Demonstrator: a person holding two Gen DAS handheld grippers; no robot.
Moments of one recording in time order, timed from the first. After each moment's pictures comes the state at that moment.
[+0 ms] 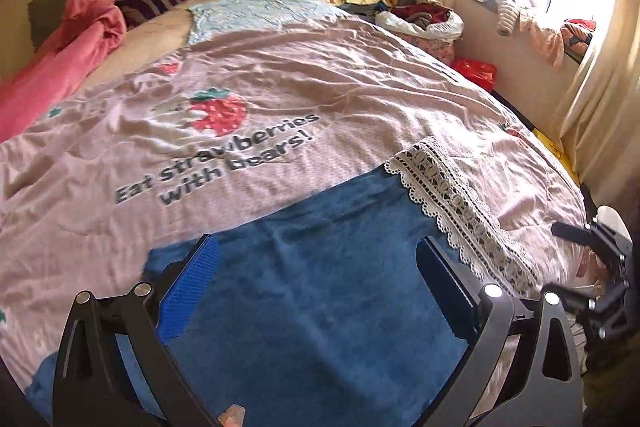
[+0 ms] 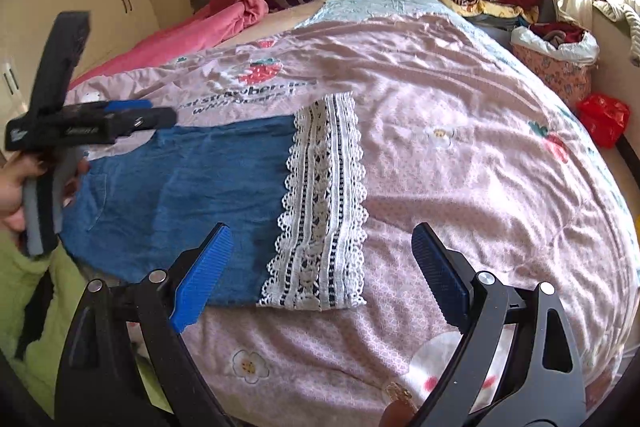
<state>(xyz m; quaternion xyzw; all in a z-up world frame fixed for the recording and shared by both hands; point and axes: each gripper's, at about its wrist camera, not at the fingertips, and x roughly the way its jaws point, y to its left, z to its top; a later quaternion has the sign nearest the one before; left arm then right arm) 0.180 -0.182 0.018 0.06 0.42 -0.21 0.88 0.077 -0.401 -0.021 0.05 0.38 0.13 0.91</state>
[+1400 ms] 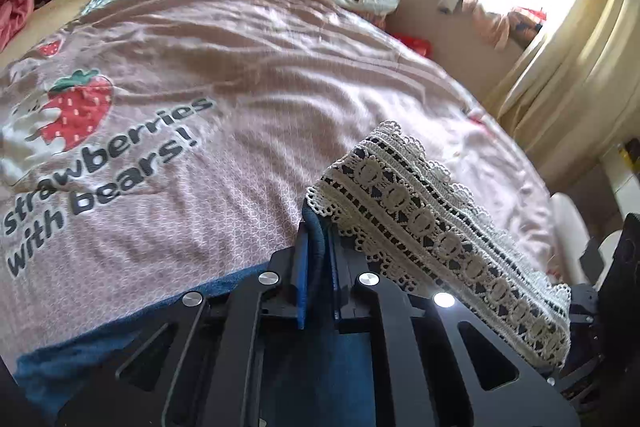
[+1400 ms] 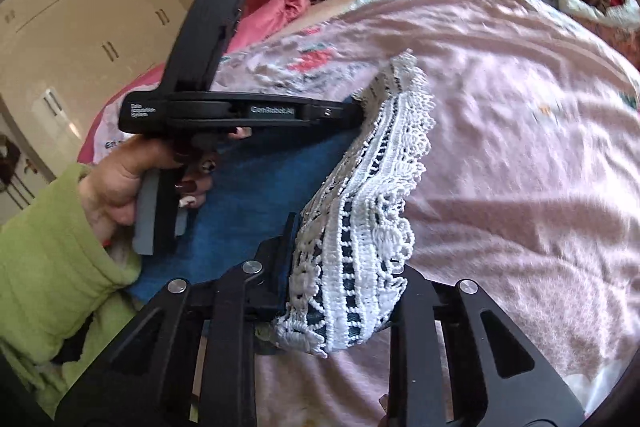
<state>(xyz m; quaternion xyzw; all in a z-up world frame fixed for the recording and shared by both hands) 0.250 -0.239 -0.041 0.01 0.46 -0.35 0.82 0.109 -0.356 -0.036 0.11 0.38 0.23 0.89</state>
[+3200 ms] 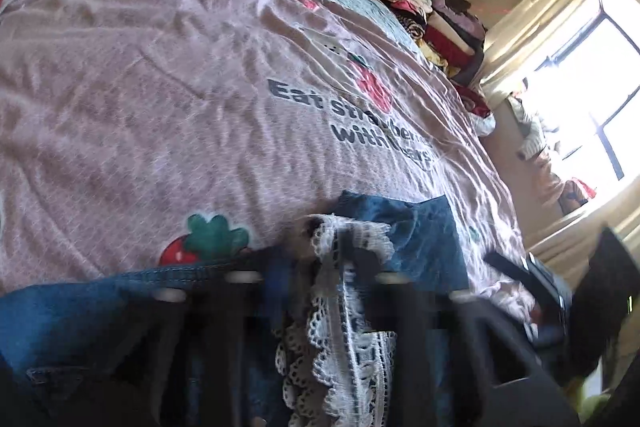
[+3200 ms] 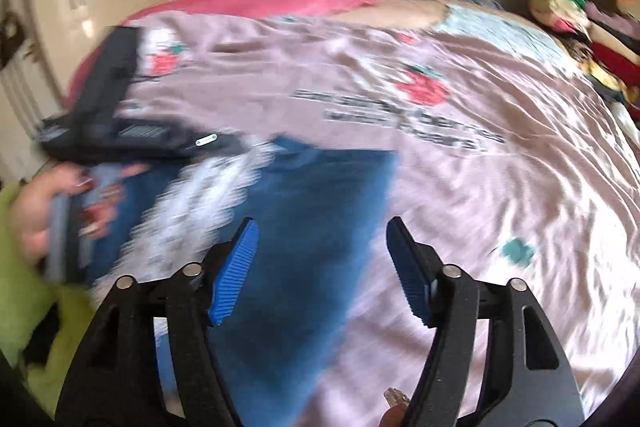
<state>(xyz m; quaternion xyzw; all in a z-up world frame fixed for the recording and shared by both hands) 0.197 0.001 -0.049 -0.22 0.45 -0.16 0.85 0.174 -0.224 -0.016 -0.07 0.40 0.25 0.88</state>
